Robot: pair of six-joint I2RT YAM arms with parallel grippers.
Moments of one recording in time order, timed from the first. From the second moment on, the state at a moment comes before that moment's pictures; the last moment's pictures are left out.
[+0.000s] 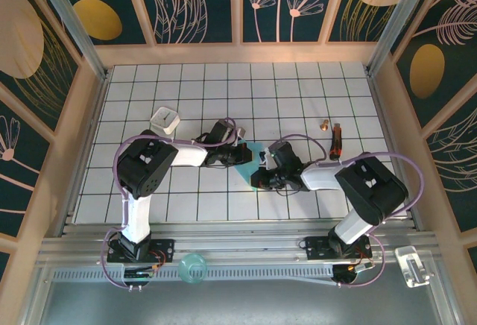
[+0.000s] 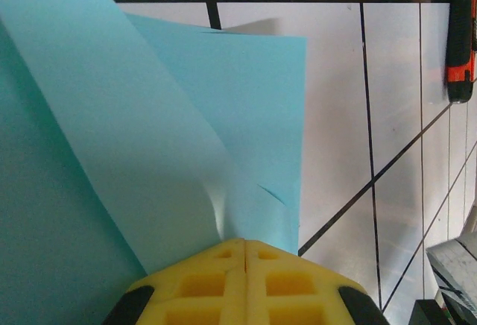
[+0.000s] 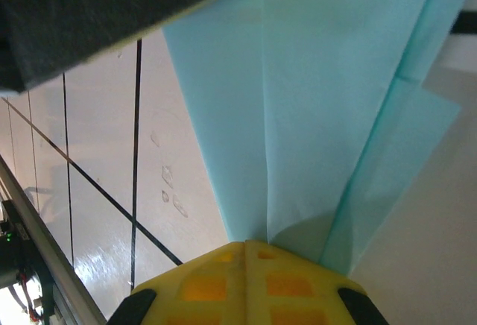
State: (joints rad) left arm -0.66 2.00 1.01 0.16 0.48 -0.77; right arm 0.67 1.58 0.53 0.14 -0.50 0.69
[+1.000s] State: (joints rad) left arm -0.66 1.97 1.04 0.13 0.46 -0.79; right arm 0.53 1.30 0.45 0.08 -0.39 0.77
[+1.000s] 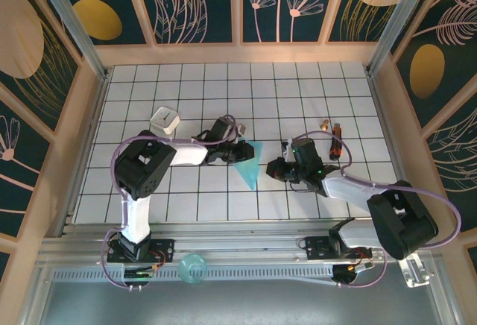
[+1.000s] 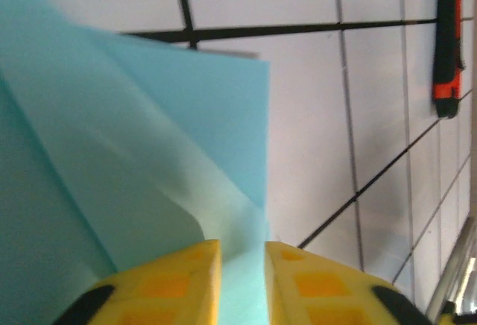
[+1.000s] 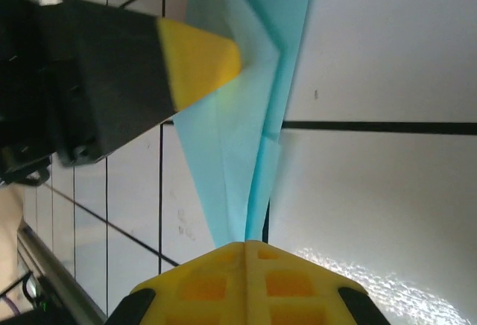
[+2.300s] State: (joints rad) left arm -0.51 1.66 0.77 0.20 0.41 -0.85; right arm 0.62 1.53 0.70 0.07 -0.12 0.64
